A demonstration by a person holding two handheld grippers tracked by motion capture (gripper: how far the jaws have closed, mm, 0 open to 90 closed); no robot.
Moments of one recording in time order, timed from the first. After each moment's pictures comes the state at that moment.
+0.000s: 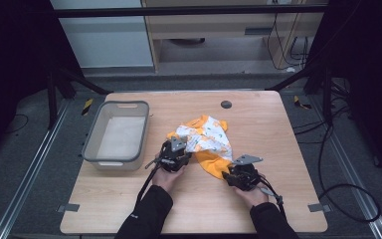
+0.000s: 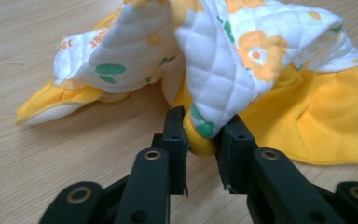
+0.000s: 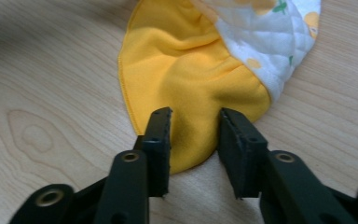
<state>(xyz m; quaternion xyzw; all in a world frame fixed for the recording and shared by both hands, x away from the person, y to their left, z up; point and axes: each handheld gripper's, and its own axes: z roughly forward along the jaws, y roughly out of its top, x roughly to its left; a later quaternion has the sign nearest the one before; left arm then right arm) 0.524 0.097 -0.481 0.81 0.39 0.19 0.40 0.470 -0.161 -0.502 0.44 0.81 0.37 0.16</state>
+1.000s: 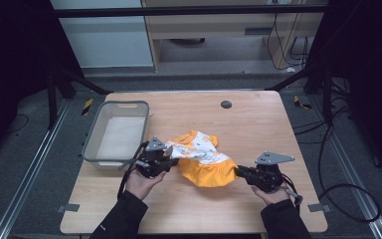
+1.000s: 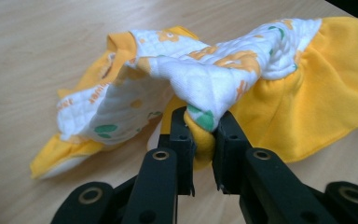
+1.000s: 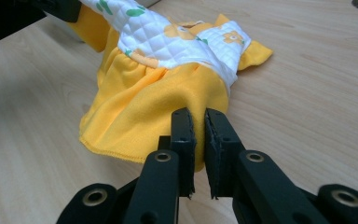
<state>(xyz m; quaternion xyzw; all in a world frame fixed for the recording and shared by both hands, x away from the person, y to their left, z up) 0.476 0.149 -0.414 0.83 0.36 0.10 0.40 0.439 -0.207 -0.443 0.38 0.79 0.47 0.12</state>
